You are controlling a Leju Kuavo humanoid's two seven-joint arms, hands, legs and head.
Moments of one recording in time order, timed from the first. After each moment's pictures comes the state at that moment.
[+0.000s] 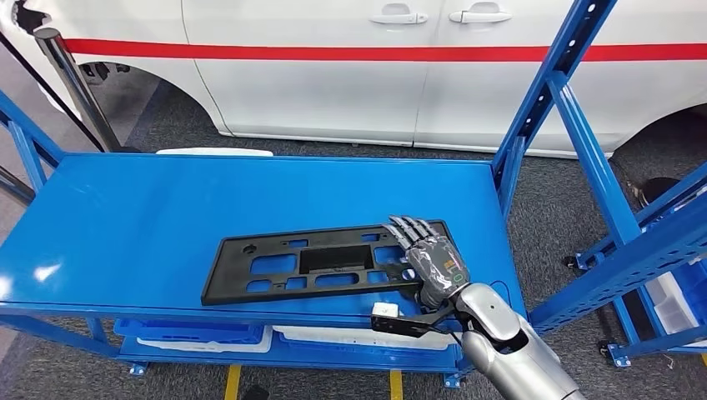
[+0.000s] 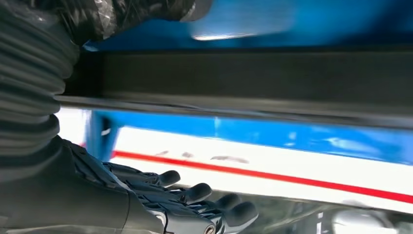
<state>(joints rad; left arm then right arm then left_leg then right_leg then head) -0.12 -0.21 1.00 -0.22 -1.27 0.13 -0.26 -0.43 -0.22 0.66 -1.27 0.90 -0.23 -0.18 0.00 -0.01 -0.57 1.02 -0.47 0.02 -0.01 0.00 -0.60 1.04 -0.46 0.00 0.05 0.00</state>
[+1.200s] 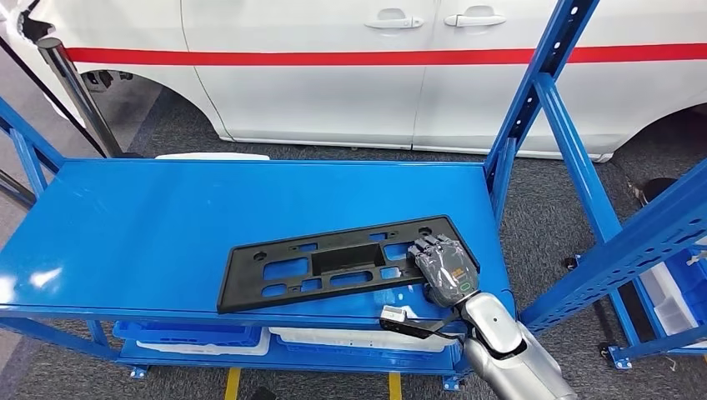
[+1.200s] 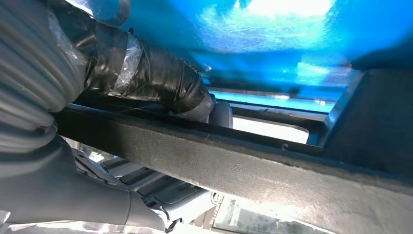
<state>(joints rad) -0.12 -0.21 0.97 -0.22 -1.28 0.14 -0.24 -0.41 -0.17 0.57 -1.09 1.09 -0.42 -0.20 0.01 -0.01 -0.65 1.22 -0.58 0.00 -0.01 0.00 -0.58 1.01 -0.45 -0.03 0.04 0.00</state>
